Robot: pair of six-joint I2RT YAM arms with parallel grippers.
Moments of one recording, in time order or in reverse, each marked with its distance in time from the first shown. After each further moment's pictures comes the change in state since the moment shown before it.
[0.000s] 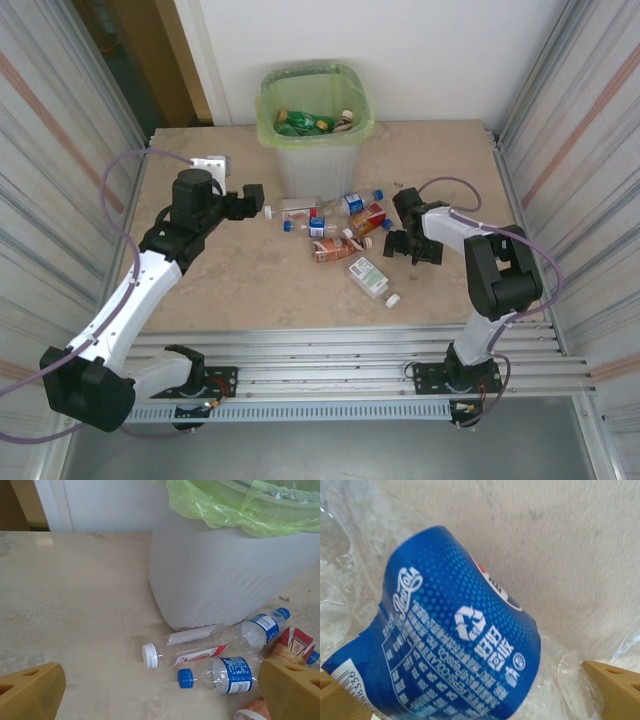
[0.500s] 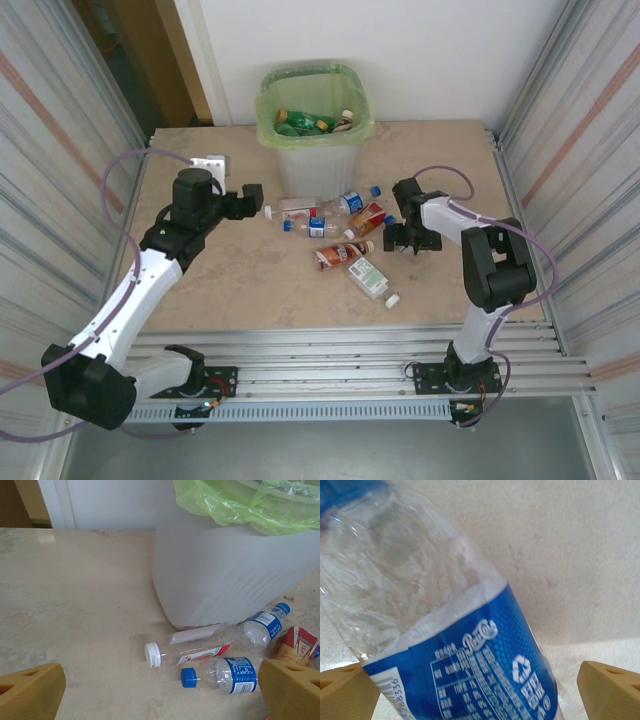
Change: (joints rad) left arm 0.007 0.010 0.000 0.000 0.001 -0.001; right arm -0.017 0.061 0.104 -0.032 -0.008 -0.211
